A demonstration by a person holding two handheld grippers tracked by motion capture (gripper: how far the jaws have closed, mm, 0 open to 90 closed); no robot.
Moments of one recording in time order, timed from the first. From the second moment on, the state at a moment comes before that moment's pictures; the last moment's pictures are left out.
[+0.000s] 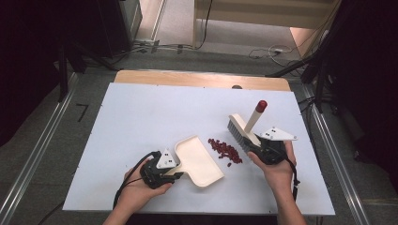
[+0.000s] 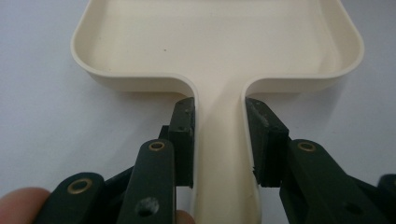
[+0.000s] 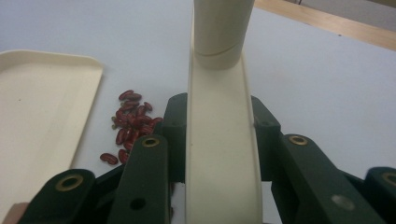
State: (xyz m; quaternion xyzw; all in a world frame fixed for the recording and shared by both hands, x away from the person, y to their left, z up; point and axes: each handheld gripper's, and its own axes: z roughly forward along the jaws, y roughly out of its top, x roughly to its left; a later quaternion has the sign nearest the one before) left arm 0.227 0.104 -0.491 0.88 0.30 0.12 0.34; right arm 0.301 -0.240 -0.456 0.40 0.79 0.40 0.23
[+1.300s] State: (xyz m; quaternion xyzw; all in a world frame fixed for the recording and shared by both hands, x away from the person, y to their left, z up) left arm 0.235 0.093 -0.498 0.89 0.30 0.11 0.34; right arm 0.251 -0.137 -0.458 0.24 0.87 0.38 0.17
